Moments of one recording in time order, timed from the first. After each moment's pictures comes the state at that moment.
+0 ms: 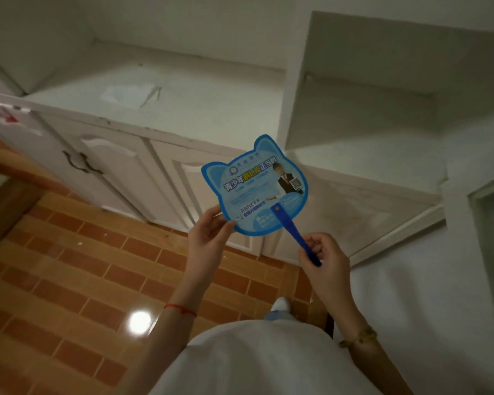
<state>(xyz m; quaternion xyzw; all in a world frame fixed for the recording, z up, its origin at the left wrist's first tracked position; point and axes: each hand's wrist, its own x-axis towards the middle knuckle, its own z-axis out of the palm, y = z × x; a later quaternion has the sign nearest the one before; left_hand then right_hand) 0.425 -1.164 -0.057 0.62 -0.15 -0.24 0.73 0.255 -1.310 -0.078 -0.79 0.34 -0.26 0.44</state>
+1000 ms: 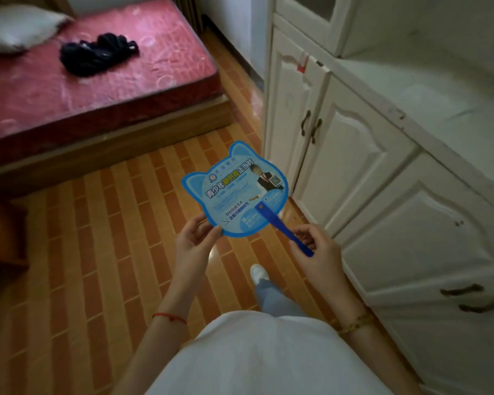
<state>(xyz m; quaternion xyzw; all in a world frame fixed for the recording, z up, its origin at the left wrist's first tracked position) 0.467 -0.736 -0.060 0.63 0.17 0.07 0.76 0.485 -0.967 -0.075 -0.87 -0.05 -0.05 0.50</state>
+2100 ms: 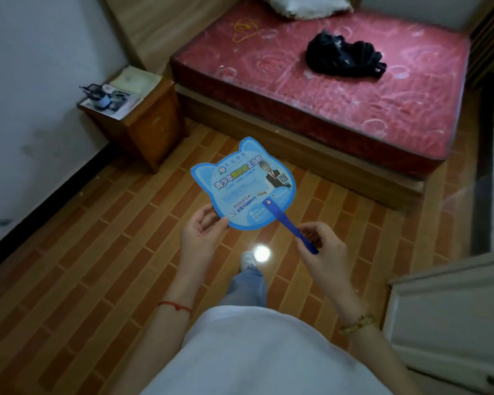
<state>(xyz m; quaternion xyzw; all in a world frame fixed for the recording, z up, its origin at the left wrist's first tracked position) 0.680 -0.473 -0.073 0.47 0.47 0.39 0.63 0.867 -0.602 -0.080 -0.76 -0.43 0.18 0.45</state>
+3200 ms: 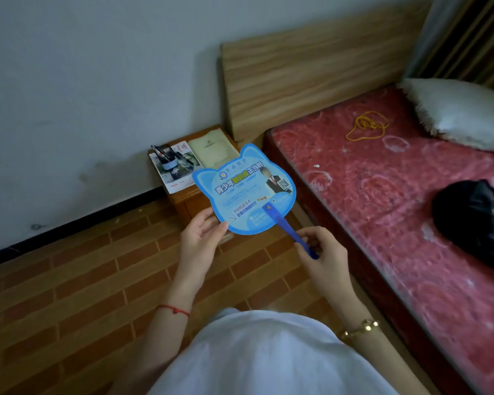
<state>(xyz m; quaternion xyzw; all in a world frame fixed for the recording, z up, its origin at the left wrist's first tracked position) 0.834 0.137 -0.055 0.36 0.54 0.55 0.52 1.067 0.125 -0.047 -0.63 -0.62 0.28 0.39</state>
